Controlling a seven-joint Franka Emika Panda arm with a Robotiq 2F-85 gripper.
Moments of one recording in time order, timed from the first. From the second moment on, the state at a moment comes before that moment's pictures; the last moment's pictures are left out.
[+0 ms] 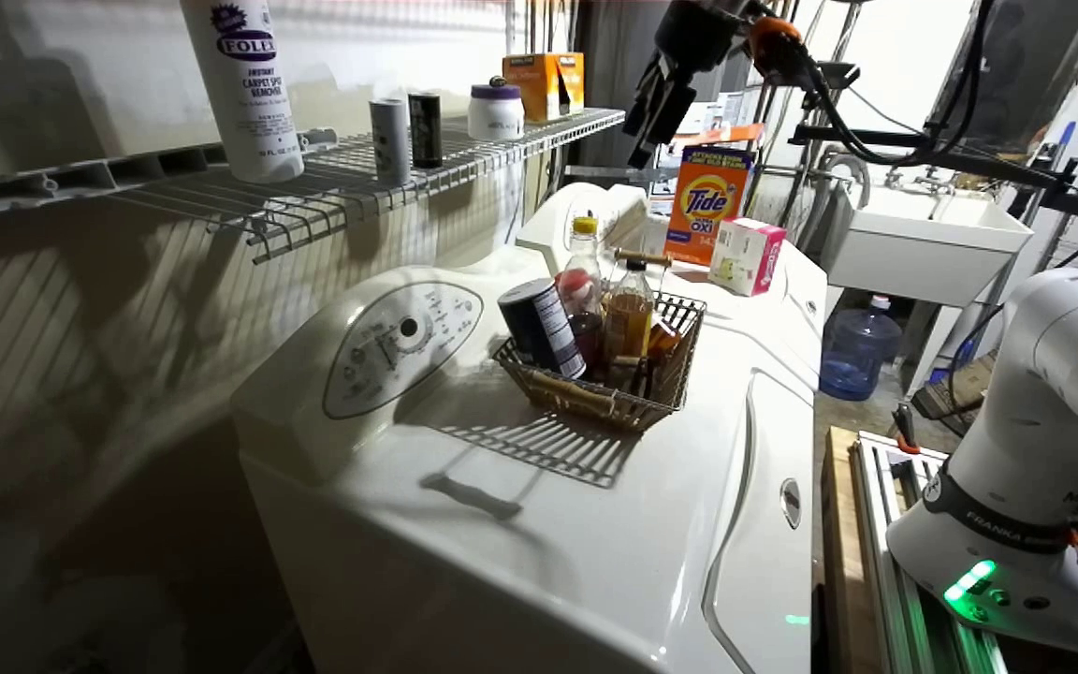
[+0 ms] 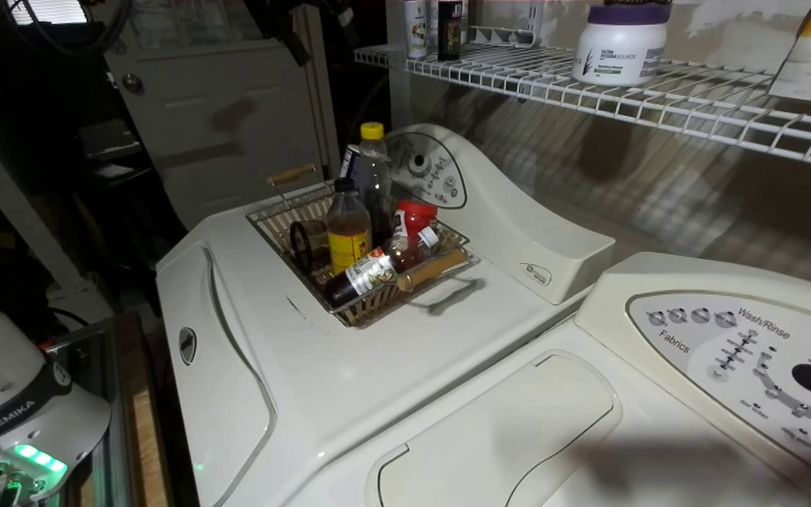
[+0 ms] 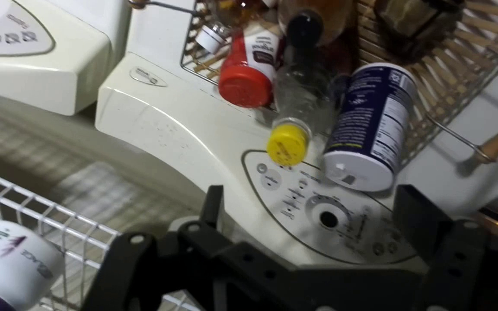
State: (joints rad) arm 0.06 -0.47 -0.07 -2.20 -0.18 2.15 -0.37
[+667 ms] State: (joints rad) arm 0.11 -0.38 -0.06 -2.11 -0.11 2.12 -0.38
